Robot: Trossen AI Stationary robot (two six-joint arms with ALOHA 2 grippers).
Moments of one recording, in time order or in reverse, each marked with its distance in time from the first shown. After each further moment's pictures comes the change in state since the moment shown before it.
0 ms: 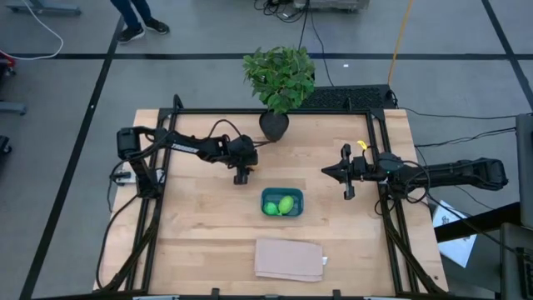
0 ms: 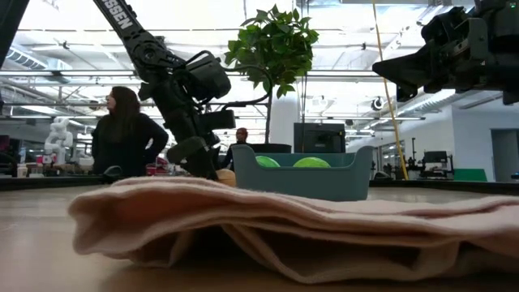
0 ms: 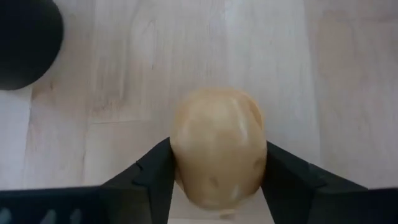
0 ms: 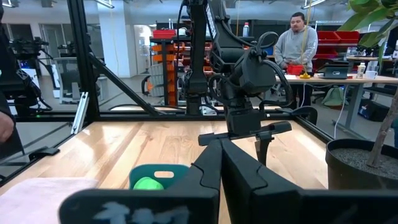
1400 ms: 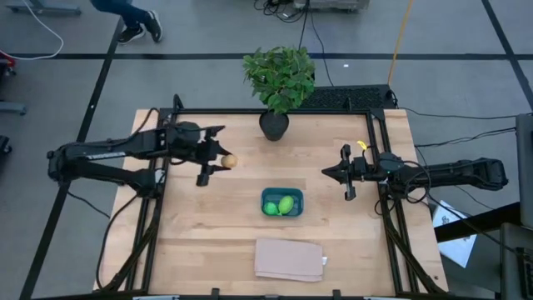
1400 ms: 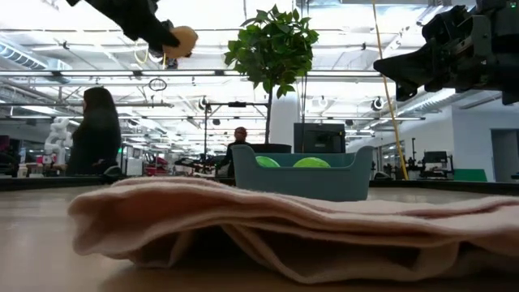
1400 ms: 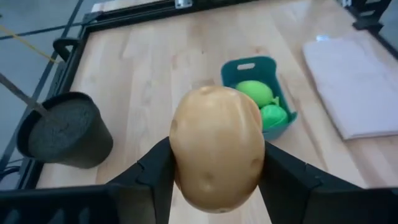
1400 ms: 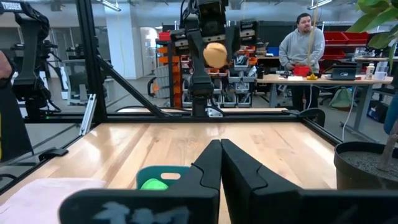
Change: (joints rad) left arm -0.089 -0.779 -0.001 -0.375 0.171 -0.074; right arm 0.000 0.000 0.000 0.010 -0.026 0.010
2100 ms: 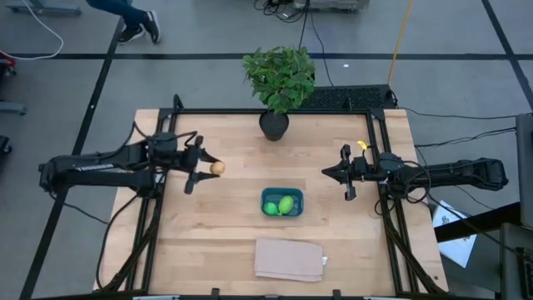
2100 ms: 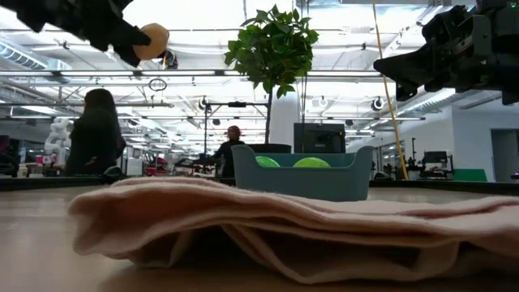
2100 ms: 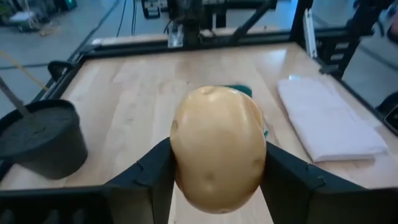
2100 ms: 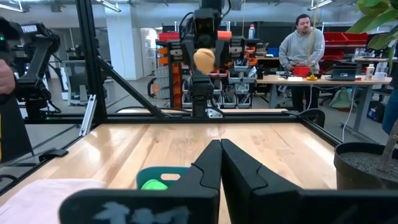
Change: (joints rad) left arm 0.000 -0.308 -0.332 0.250 0.083 -0.137; right arm 0.000 0.000 0.000 0.001 0.000 0.000
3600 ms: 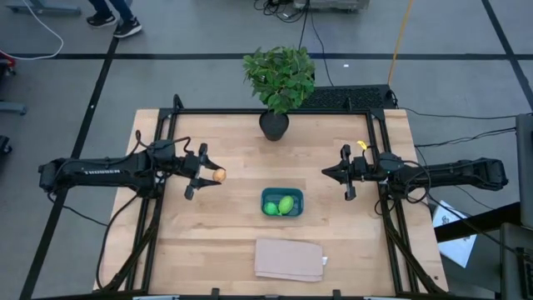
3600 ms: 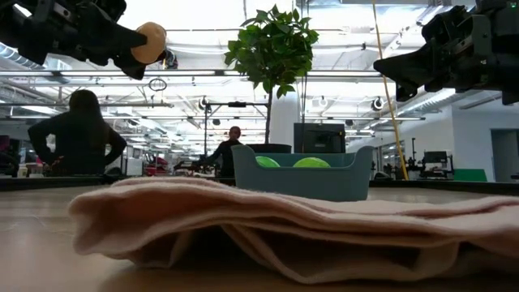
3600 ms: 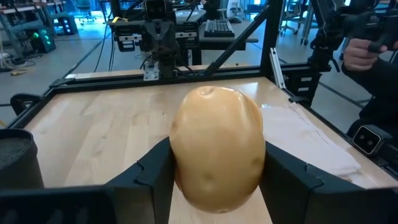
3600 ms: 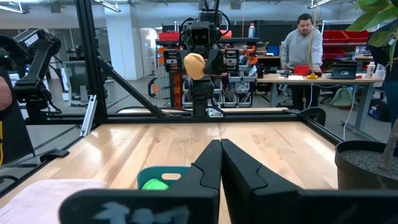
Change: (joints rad) left arm -0.001 -0.024 -0.223 0.388 0.130 -0.067; right arm 0.000 0.000 0.000 -0.003 0.000 0.009
